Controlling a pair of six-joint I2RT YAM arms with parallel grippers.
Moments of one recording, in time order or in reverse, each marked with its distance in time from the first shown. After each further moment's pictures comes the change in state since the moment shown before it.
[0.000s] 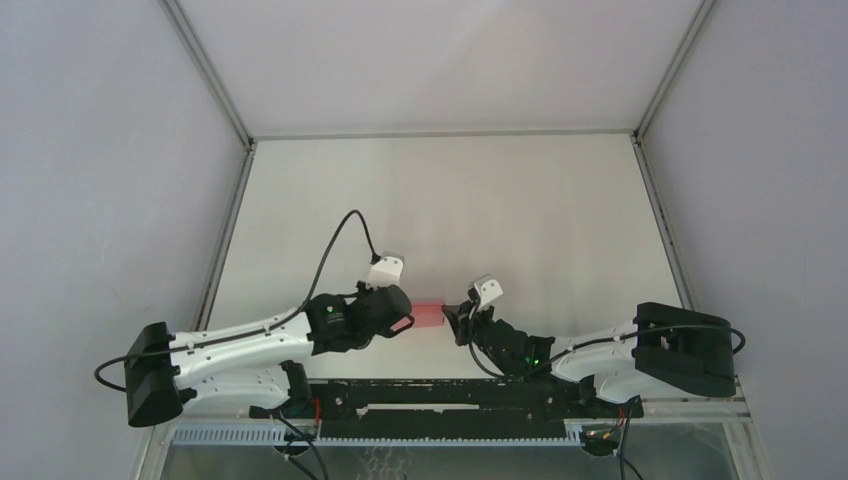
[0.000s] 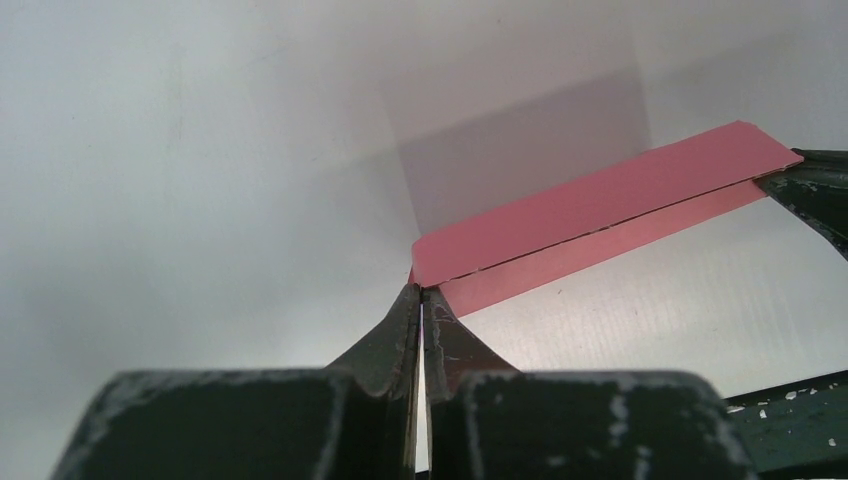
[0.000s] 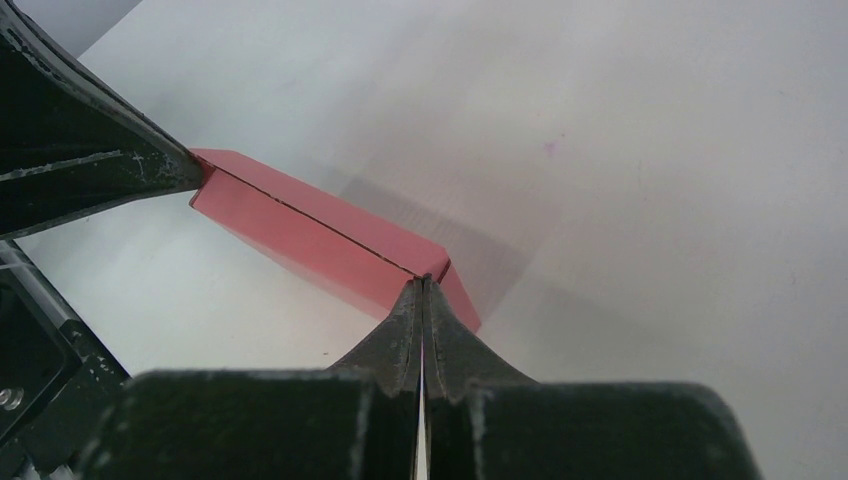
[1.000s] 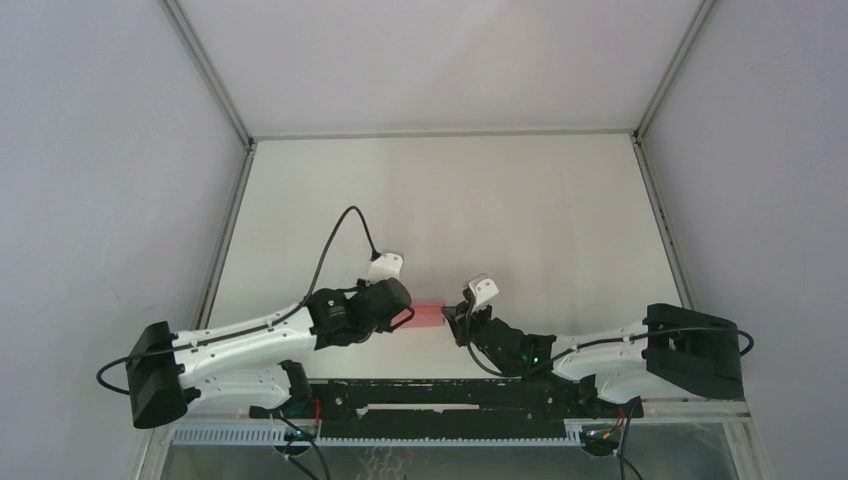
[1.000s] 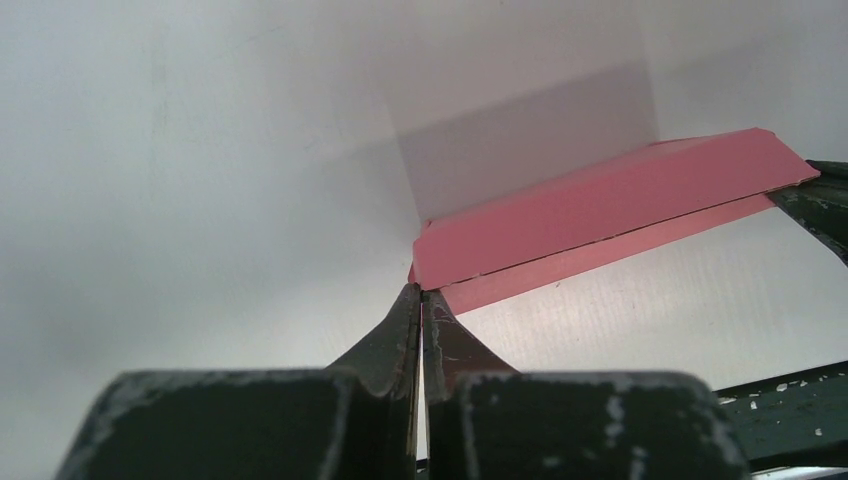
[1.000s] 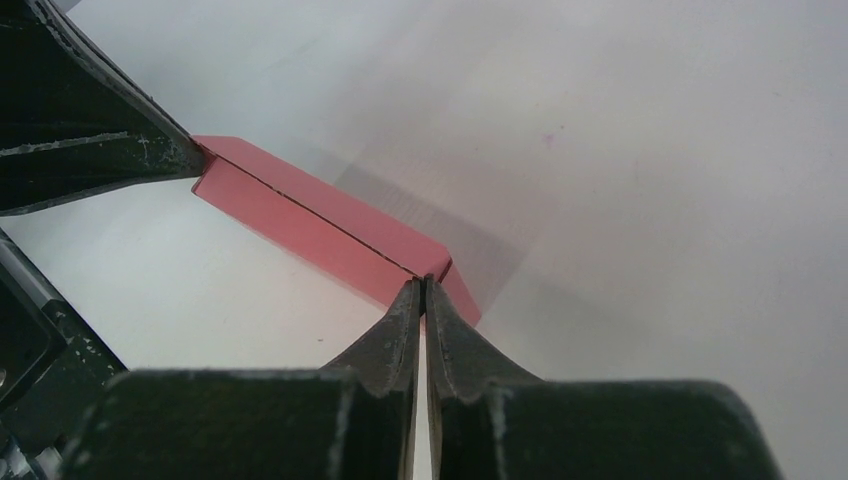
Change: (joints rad) left arm 0.050 0.024 0.023 -0.026 0.071 0.005; right arm 0.006 -0.035 0.040 -0.124 -0.002 -0.018
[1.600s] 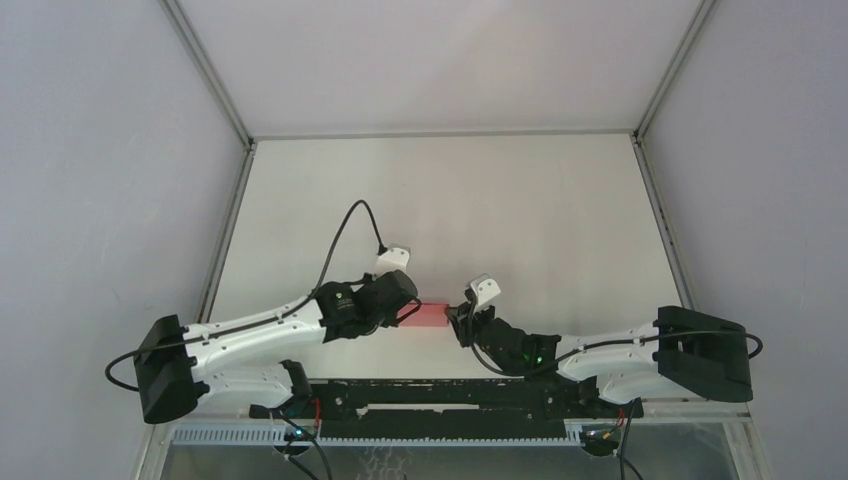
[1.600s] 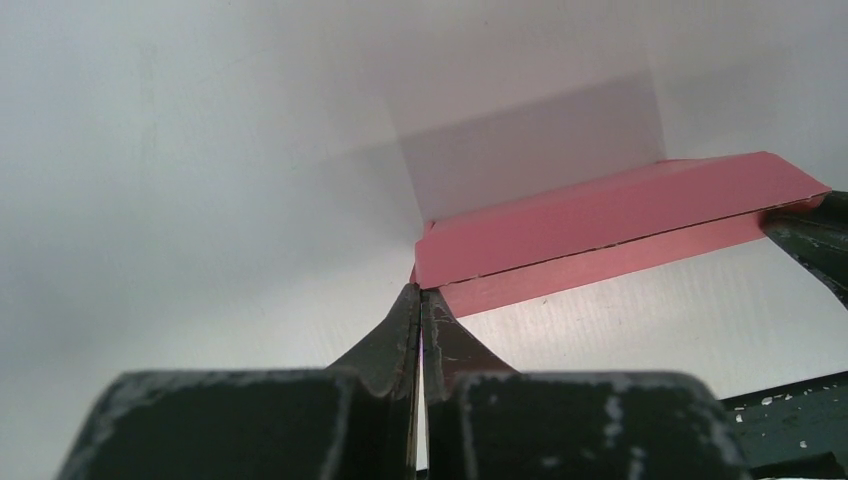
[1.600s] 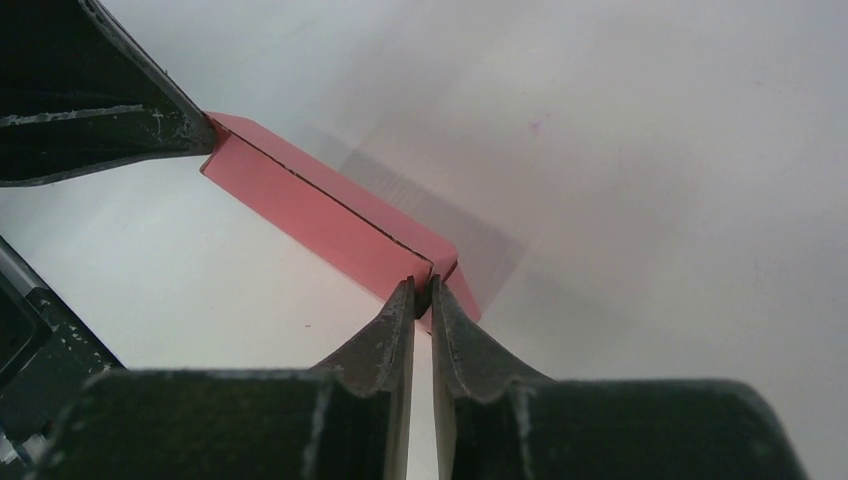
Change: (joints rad) left arm 0.025 0.059 0.037 0.029 0.027 0.027; right arm 0.002 -0.057 0.000 -0.089 -0.001 0.006
